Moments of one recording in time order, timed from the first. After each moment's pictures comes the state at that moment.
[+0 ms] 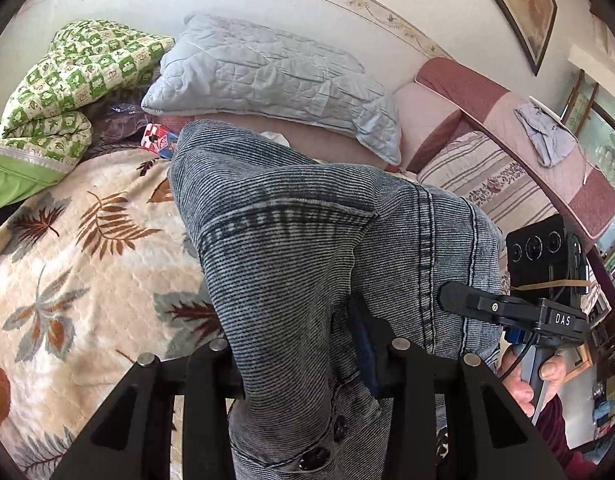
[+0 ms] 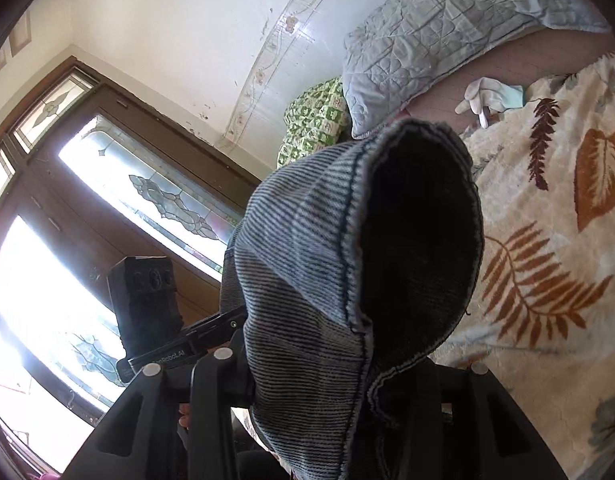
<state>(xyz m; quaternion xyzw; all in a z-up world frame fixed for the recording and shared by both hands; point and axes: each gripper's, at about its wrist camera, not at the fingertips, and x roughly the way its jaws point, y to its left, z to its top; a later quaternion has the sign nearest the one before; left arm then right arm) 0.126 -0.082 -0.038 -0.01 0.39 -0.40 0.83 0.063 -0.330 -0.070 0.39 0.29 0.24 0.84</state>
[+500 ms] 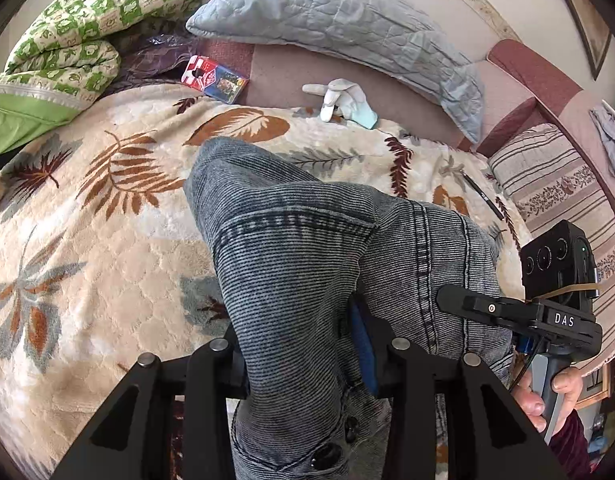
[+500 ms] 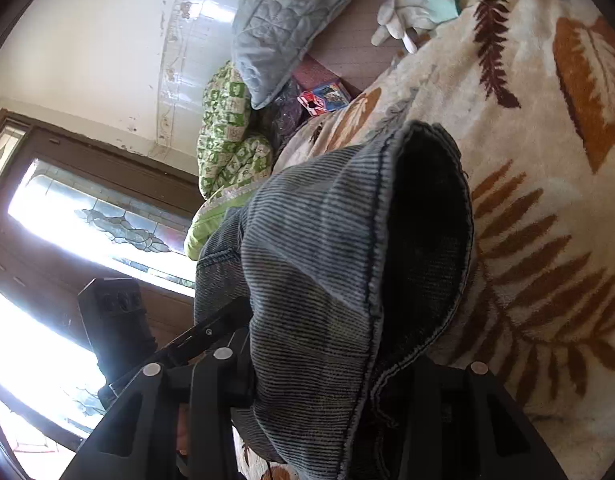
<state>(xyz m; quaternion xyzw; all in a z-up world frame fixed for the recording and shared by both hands) 0.207 -0.100 -0.135 0.00 0.46 -0.32 0.83 0.148 -0.347 -0.186 0.46 0.38 0.19 0.78</state>
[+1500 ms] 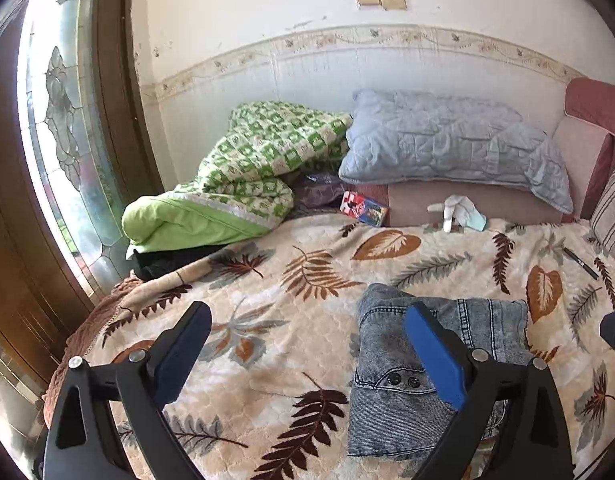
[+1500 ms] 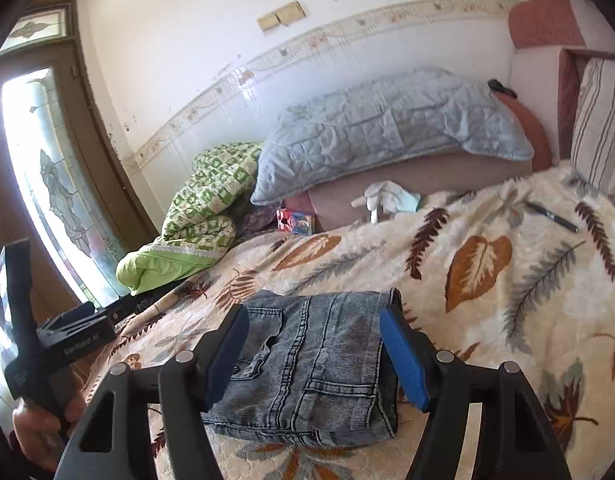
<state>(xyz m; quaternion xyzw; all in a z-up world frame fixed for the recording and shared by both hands) 0.077 -0.036 -0.022 0.06 0.24 -0.05 0.97 0.008 -0.306 -0.047 0.20 0.22 -0.02 0.95</state>
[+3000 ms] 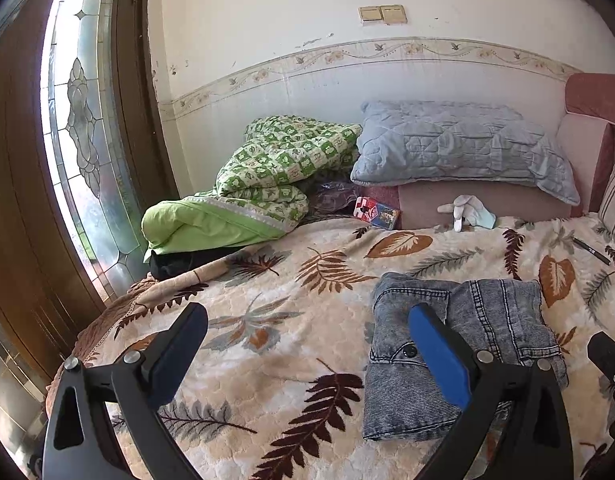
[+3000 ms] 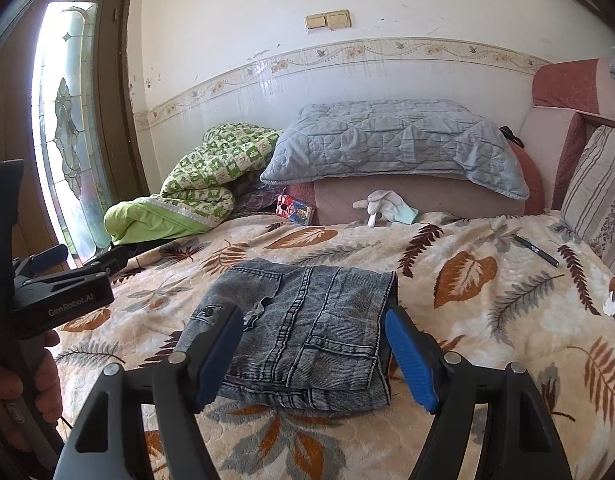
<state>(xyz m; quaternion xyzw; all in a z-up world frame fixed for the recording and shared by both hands) 0.048 -0.033 -0.061 0.08 0.20 -0.02 0.98 -0.015 -0.250 -0.073 0.09 0.23 -0.04 0.97</state>
